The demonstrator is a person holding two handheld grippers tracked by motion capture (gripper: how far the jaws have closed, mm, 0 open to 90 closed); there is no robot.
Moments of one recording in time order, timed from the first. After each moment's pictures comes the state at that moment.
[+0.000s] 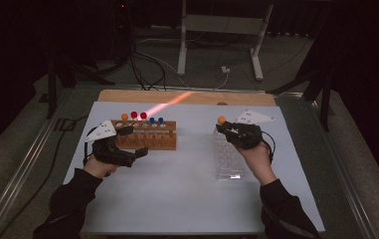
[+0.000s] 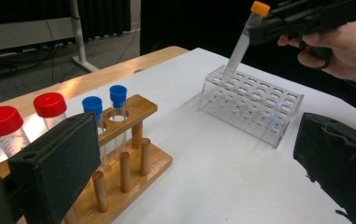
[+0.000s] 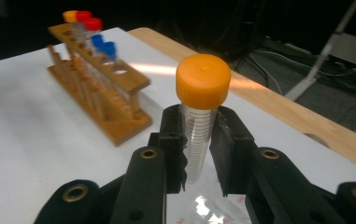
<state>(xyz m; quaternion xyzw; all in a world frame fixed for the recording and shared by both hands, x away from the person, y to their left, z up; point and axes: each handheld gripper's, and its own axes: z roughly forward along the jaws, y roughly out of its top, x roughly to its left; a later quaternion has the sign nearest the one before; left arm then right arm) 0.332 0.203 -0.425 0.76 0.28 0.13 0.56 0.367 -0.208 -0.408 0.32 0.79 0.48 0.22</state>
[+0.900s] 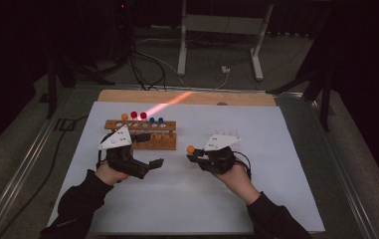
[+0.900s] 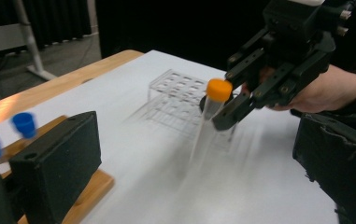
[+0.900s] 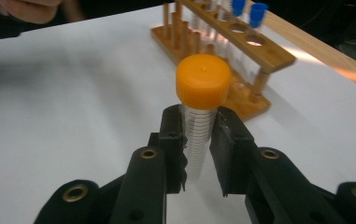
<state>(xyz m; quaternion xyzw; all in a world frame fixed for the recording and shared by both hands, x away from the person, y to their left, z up) 0.309 0.160 -0.415 0.78 0.22 0.09 0.58 0.319 -0.138 -0.433 0.22 0.85 0.46 0.13</state>
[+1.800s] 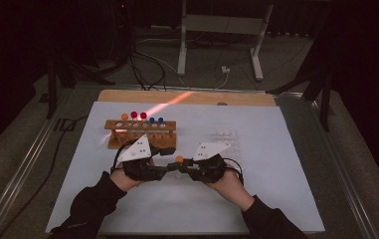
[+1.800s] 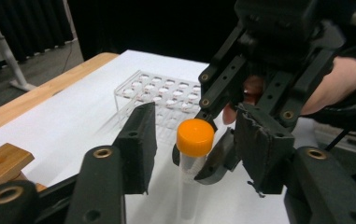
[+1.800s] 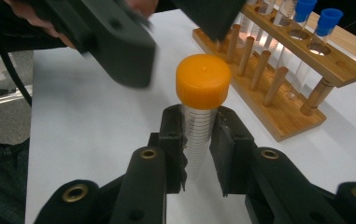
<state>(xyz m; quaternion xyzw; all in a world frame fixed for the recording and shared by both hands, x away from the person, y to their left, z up) 0.293 0.120 -0.419 0.81 0.16 0.11 0.56 0.299 -0.113 -0.432 0.18 0.87 0.46 0.09</state>
